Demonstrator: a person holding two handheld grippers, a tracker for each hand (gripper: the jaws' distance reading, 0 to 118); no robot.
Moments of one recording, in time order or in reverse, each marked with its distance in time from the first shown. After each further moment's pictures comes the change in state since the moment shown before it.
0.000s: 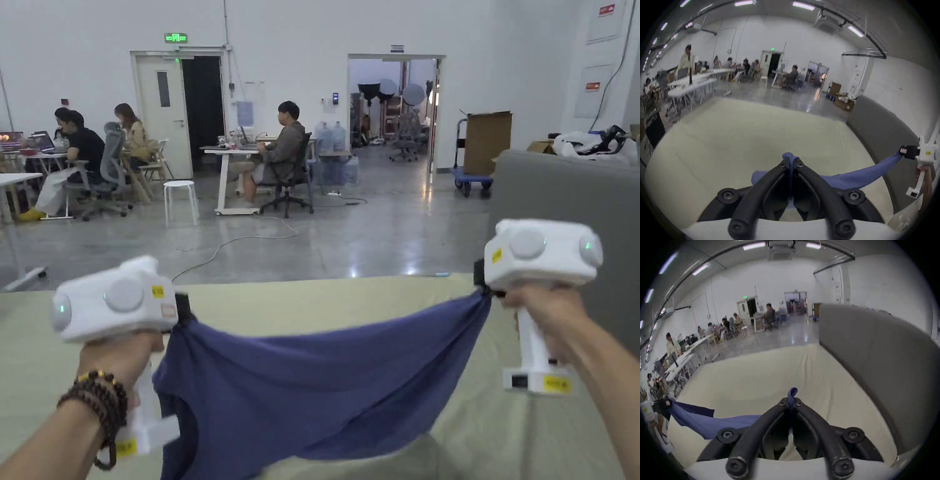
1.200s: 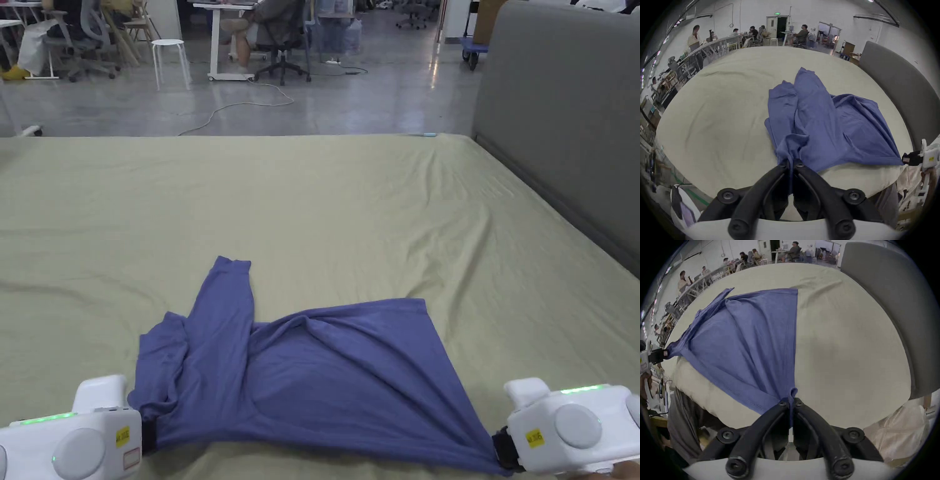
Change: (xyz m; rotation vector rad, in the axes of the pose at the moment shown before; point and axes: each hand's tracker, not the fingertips) left arm -0.045 -0.342 0.202 -0.342 0.166 -0.066; right arm 0.092 -0.415 0.146 -0.550 0.093 0.266
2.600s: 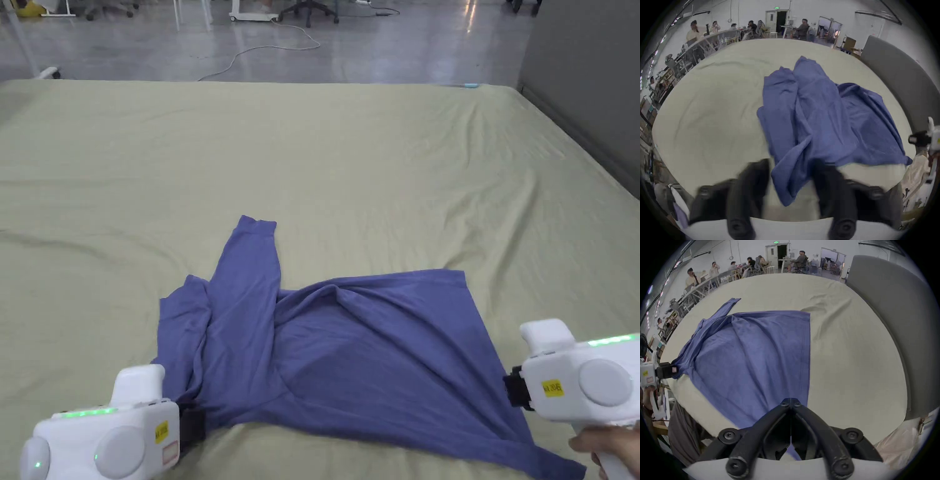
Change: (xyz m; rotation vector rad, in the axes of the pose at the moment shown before) left arm -0.007 -0.015 -0.061 -0.044 -0.013 0.001; right arm -0.029 0.075 -0.009 0.095 -0.018 0.073
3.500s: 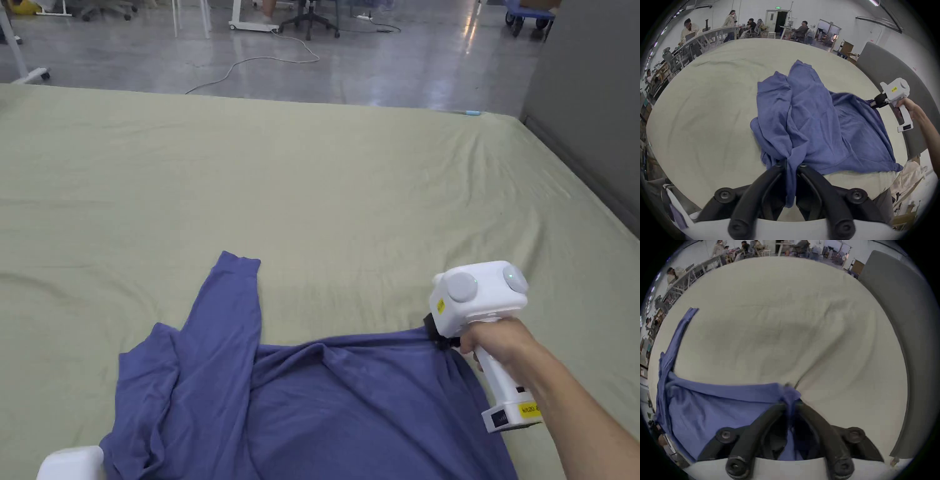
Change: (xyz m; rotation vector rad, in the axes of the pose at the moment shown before) left arm -0.001 0.032 0.015 -0.002 -0.071 0.049; right arm 0.001 0.221 -0.148 -0.130 -0.067 0.036
